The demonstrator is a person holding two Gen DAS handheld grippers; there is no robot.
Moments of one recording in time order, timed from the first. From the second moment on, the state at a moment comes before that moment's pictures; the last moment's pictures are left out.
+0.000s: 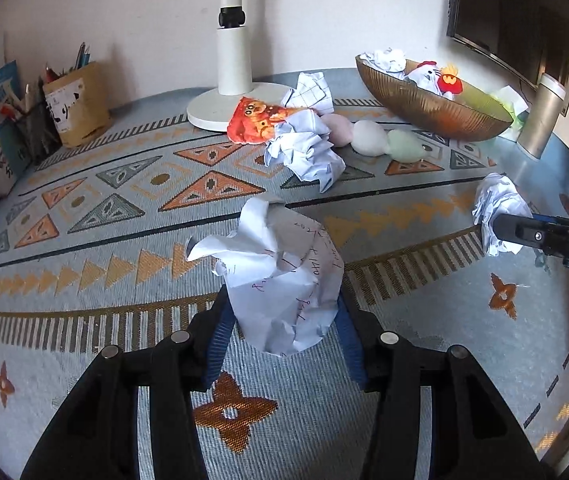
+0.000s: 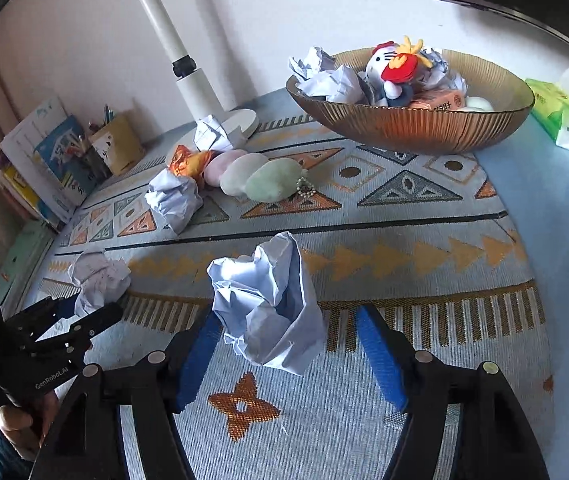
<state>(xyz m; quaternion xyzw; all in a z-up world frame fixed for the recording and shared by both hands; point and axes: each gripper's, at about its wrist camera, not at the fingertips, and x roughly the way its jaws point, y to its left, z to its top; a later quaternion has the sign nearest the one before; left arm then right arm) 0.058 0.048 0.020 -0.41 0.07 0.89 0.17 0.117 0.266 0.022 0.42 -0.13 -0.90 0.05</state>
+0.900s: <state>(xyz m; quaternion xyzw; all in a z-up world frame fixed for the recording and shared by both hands) 0.008 0.134 0.123 -0.36 0.08 0.89 0.27 0.120 0.348 0.106 0.32 -0.14 -0.94 -0.02</state>
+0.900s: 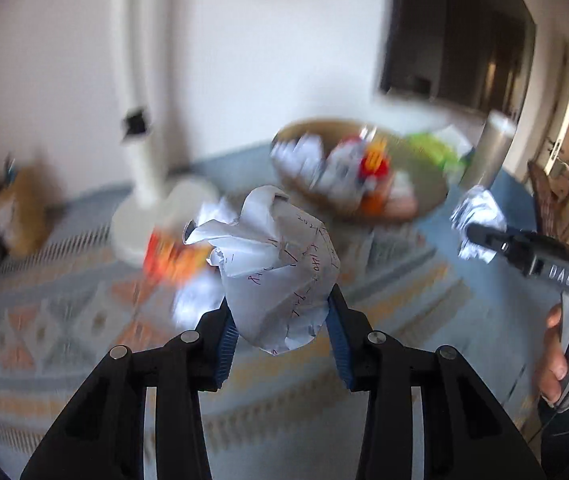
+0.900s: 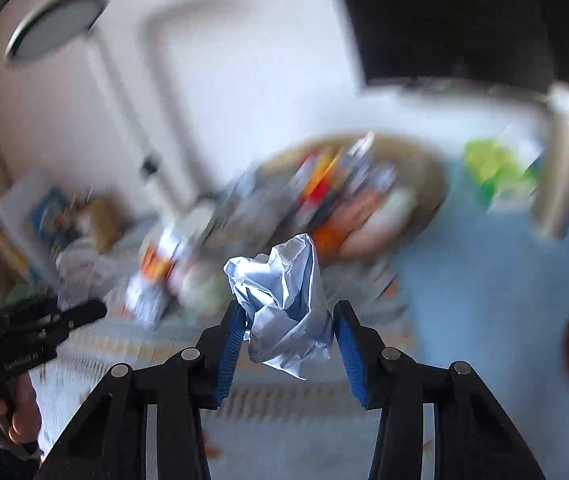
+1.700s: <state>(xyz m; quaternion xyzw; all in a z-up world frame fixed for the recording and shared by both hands) -0.153 0.283 0.122 -0.41 0.04 0.83 0.36 -0.026 0.471 0.112 0.34 -0.22 -0.91 -0.09</state>
